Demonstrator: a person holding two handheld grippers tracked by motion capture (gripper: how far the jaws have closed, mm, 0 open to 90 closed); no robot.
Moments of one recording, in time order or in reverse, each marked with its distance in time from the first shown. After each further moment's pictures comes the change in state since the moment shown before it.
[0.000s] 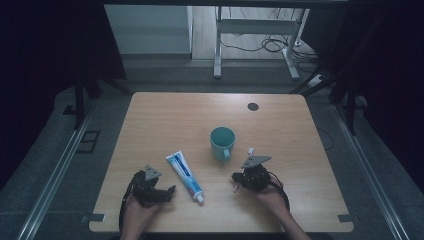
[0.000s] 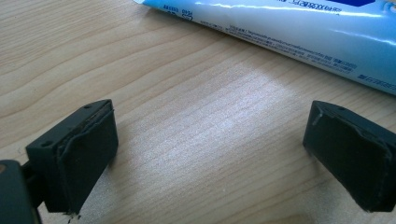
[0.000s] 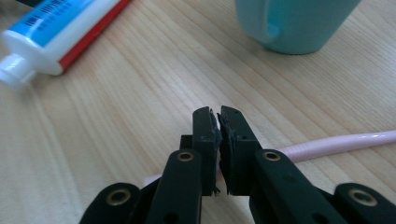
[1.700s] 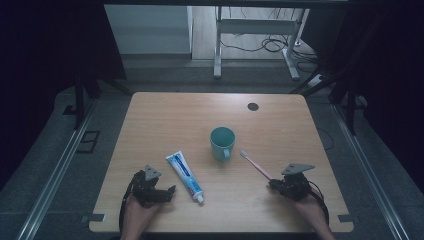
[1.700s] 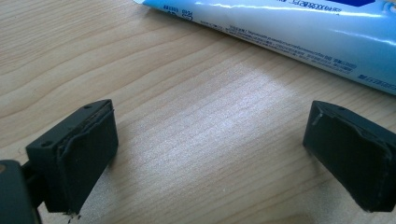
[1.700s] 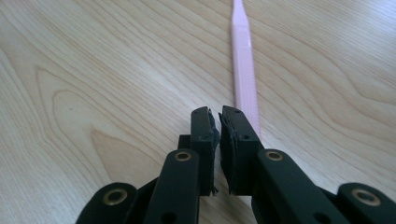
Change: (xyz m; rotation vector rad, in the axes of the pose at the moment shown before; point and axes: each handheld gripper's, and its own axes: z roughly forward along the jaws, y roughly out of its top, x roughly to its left) left arm 0.000 0.000 0.000 0.000 0.000 0.003; right arm -0.047 -0.073 -0.077 0.042 -0.111 0.123
